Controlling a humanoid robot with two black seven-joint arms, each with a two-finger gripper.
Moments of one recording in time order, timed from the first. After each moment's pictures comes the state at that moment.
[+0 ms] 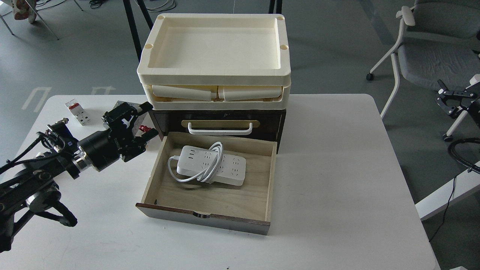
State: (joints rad) left arm -0.42 0.64 -0.69 -1.06 0.73 -0.49 -0.49; right arm 0.61 -0.68 0.82 0.62 0.29 0.49 0.12
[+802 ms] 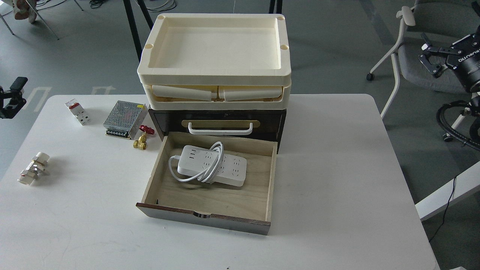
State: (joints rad) left arm -0.55 0.78 -0.84 -0.61 0.36 -0.49 -0.49; right arm 0.74 -0.68 0.90 0.86 0.28 0.49 0.12
